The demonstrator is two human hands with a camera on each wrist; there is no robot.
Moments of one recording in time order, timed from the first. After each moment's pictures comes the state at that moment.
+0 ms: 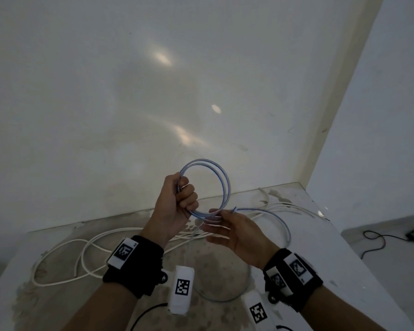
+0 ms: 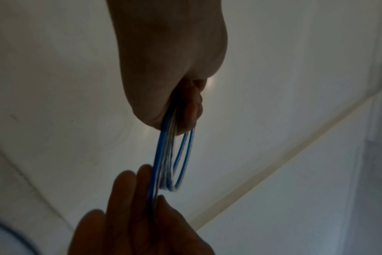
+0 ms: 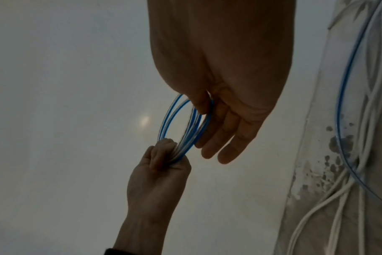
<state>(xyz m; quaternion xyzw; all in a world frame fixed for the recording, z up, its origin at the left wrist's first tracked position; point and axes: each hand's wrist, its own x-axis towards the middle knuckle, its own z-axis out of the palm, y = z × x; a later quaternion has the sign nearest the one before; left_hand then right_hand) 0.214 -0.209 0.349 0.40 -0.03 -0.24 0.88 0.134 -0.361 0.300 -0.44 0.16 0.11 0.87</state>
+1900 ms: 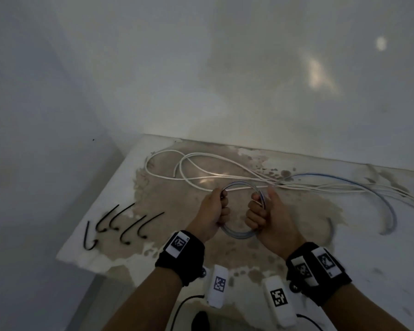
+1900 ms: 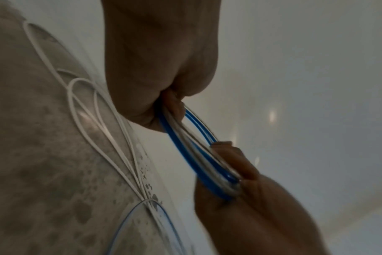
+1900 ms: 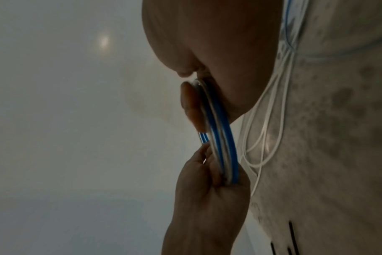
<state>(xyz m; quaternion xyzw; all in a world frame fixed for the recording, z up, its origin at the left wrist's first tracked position) 0.098 -0.048 0.237 0.52 0.25 -0.13 0.80 0.090 -0.196 0.234 -0.36 0.13 0.25 0.89</state>
